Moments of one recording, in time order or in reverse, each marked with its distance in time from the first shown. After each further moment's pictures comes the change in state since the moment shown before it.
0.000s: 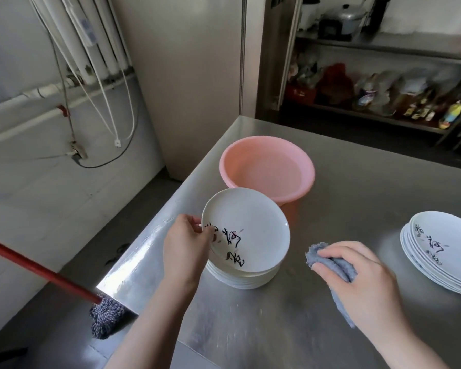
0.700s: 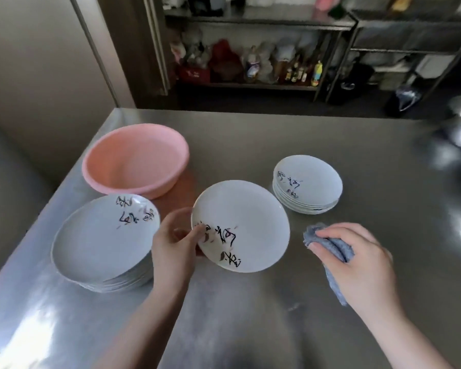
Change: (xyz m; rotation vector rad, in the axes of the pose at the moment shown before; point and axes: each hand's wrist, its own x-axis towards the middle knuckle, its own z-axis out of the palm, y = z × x) left_hand -0.110 0.047 0.135 -0.368 -0.437 0.102; right_hand -0.077 0.083 -0.144 -0.087 0.316 0.296
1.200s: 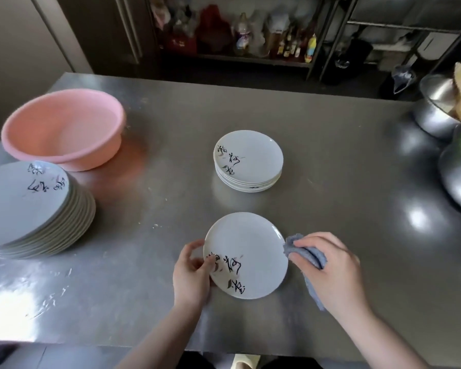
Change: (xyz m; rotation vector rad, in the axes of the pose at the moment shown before) left_hand -0.103 -0.109 0.167 0.155 -0.032 -0.270; right_hand 0.005 0.143 -0.092 -0.030 -0.157 0.026
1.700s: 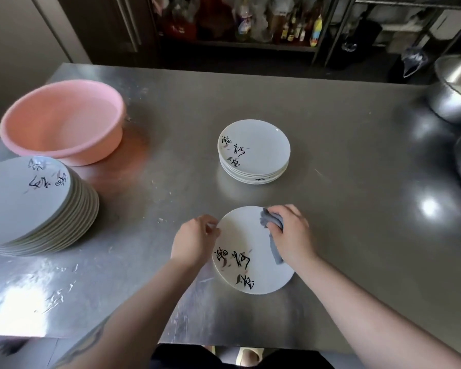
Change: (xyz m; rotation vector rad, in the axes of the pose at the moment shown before) left_hand 0.049 0.046 -0.003 0.701 -0.122 0.251; right_hand 0.056 0.005 0.080 -0.161 -0.189 0.069
